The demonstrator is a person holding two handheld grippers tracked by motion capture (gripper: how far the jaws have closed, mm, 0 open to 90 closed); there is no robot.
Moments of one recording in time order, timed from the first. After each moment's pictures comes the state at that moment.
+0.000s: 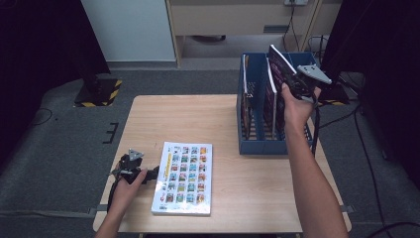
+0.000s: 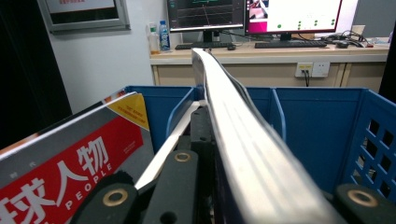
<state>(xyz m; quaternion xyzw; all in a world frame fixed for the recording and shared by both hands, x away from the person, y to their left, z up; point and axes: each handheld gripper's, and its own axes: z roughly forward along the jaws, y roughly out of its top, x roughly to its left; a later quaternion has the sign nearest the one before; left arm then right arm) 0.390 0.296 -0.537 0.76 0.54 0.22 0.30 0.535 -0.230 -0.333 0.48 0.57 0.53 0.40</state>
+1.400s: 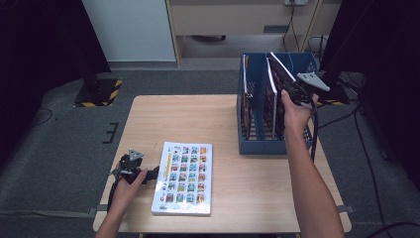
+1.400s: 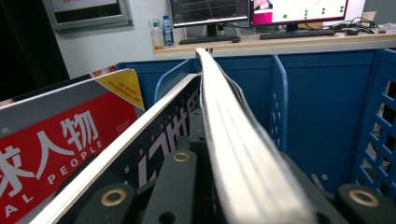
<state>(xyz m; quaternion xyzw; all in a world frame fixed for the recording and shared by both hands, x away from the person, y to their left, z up) 0.390 0.296 -0.537 0.76 0.53 0.22 0.31 0.541 -0.237 -0.363 0.49 0.56 0.55 0.38</state>
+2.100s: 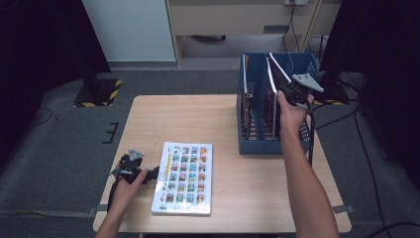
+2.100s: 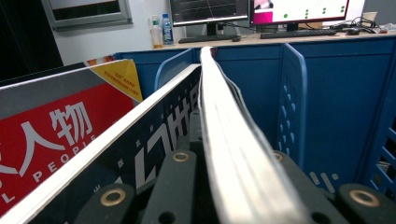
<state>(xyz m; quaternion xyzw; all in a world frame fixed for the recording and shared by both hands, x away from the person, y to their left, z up) 0.390 0.296 -0.537 0.76 0.53 0.22 0.31 0.550 -0.230 -0.375 0.49 0.57 0.54 0.38</state>
